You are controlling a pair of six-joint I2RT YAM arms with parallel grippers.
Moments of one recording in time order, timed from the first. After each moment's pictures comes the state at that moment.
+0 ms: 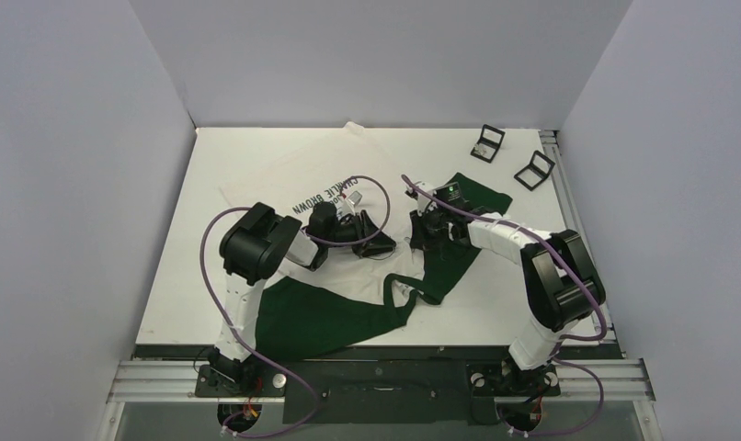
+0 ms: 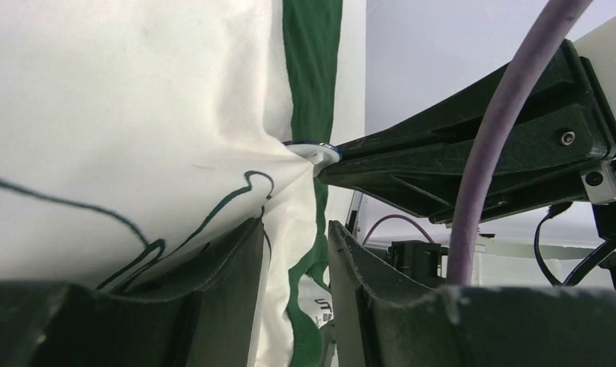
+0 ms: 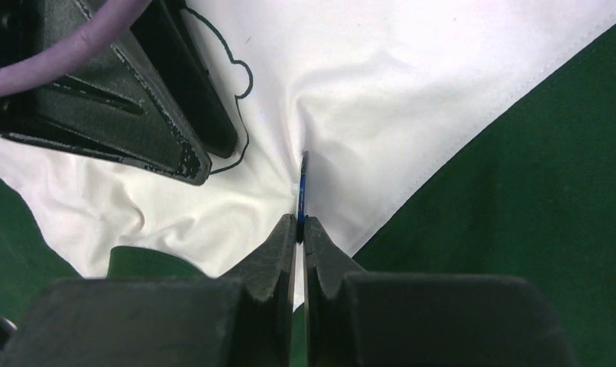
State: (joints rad) left arm -0.51 2.20 0.92 0.99 0.79 -1.22; right arm 0.42 1.69 0.98 -0.22 -0.36 -0.04
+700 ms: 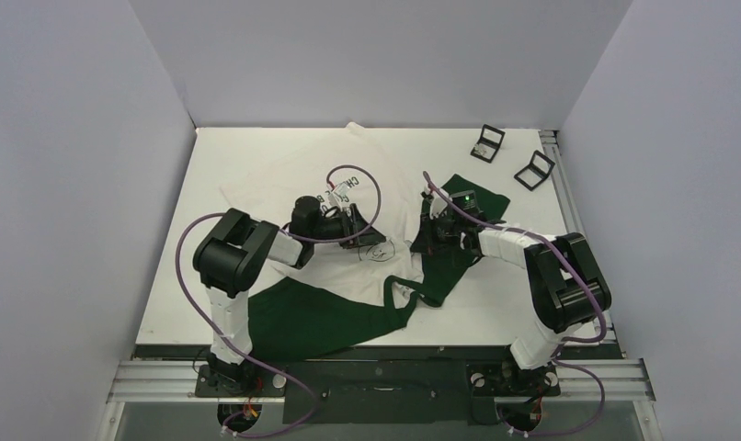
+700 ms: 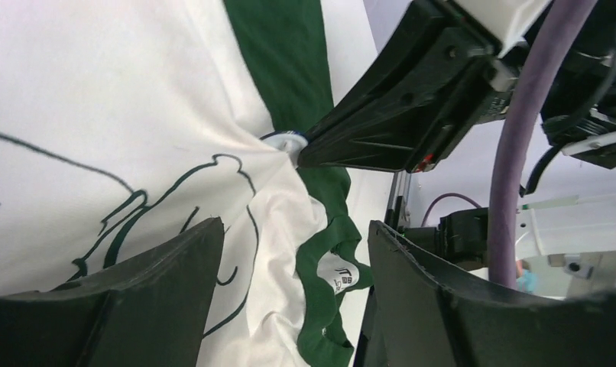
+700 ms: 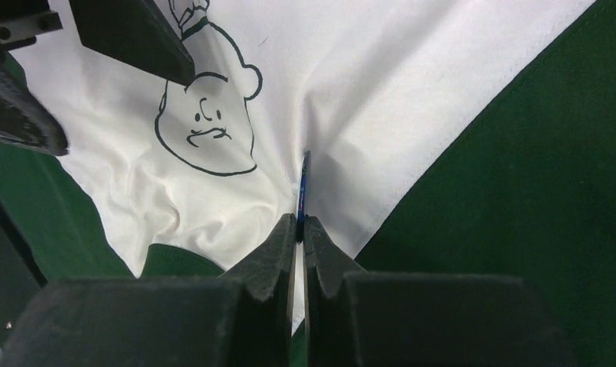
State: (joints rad) left arm -0.44 2.02 0.81 0.91 0.82 -0.94; right arm 0.34 1.67 0.84 -0.04 -0.56 0.09
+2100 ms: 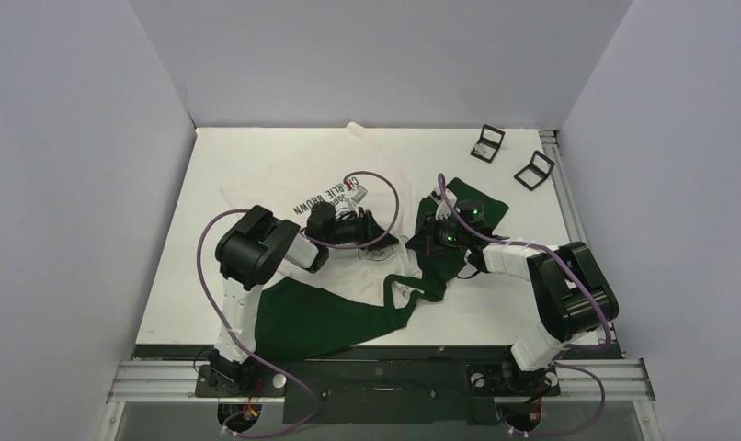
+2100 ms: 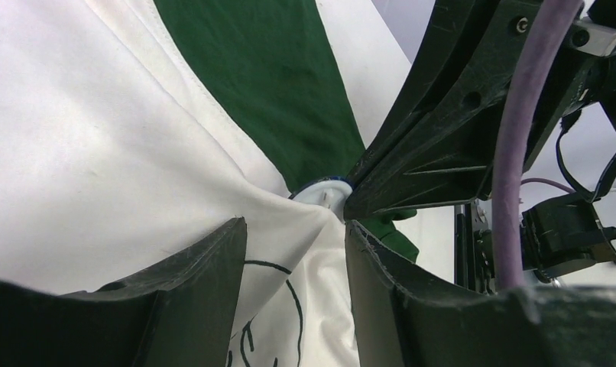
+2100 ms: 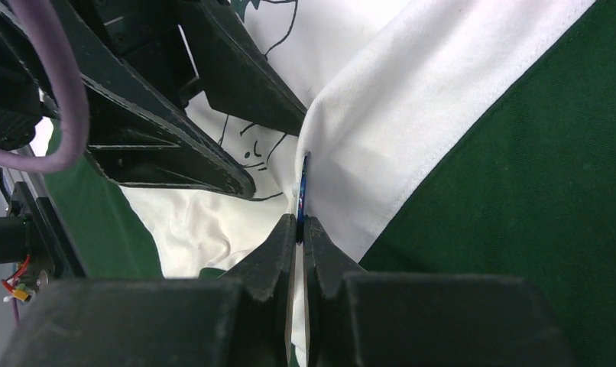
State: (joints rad) left arm -0.53 2.14 0.87 1.11 0.74 -0.73; right arm 0.33 1.60 0.66 0.33 -0.60 0.33
